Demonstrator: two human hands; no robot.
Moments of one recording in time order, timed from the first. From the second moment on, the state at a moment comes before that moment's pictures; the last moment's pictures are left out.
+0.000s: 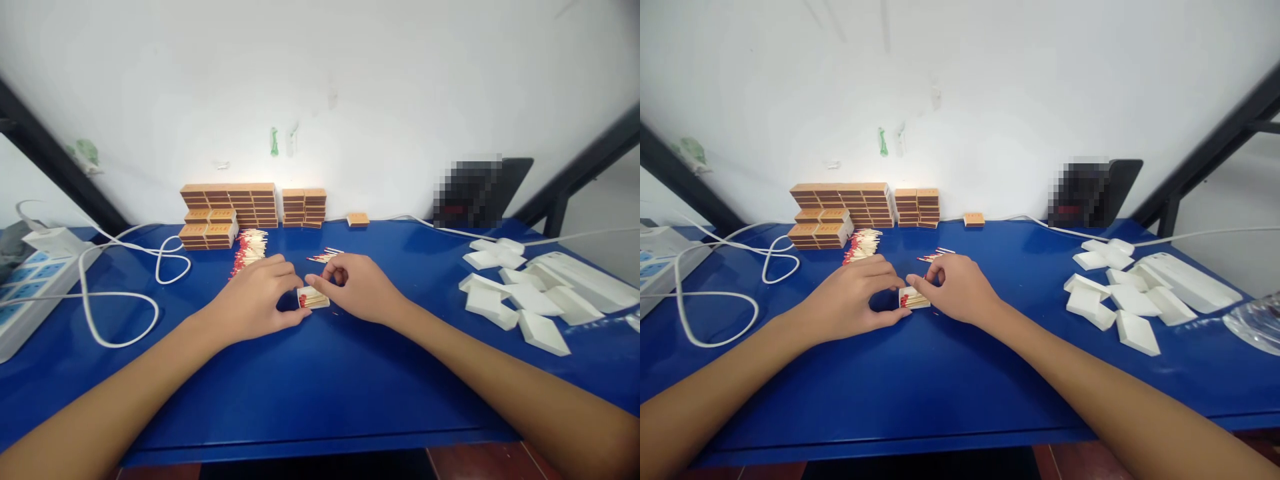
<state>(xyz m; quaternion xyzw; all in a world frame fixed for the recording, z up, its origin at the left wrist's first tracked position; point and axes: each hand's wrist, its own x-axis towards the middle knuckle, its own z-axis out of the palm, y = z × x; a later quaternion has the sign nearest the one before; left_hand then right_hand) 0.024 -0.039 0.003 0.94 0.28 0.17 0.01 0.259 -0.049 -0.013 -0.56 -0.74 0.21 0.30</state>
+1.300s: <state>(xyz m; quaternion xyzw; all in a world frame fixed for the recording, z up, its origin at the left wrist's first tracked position) 0.024 -0.035 0.003 0.93 0.33 0.15 0.04 0.313 -0.033 0.004 -0.49 -0.85 0.15 0.12</state>
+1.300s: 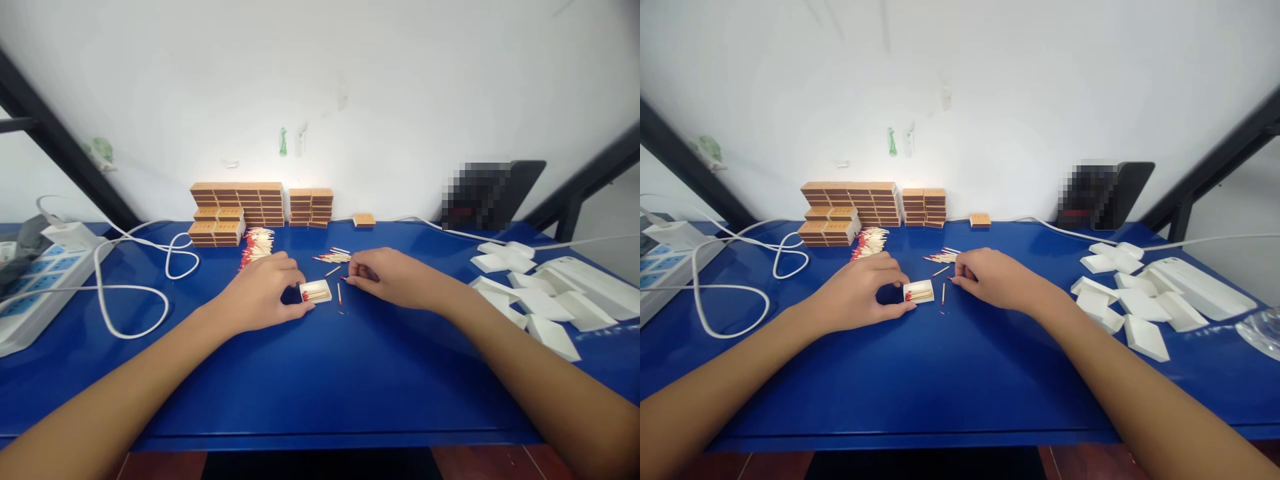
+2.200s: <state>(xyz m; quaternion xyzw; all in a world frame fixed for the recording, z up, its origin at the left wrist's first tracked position) 0.025 -0.036 0.002 0.93 0.32 0.15 0.04 0.306 -0.020 -0.022 -0.45 -0.86 0.14 0.20</state>
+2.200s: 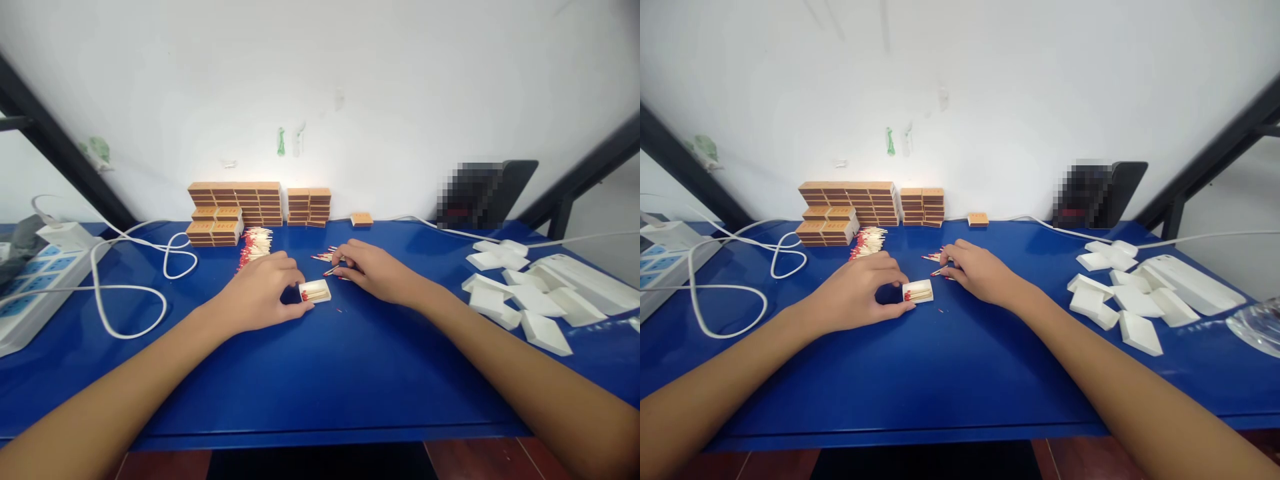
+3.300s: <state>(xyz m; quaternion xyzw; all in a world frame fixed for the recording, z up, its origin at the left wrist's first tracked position) 0.028 -0.039 0.001 0.93 0.33 0.16 0.02 0.279 -0.007 -0.028 -0.51 -0.82 0.10 0.26</state>
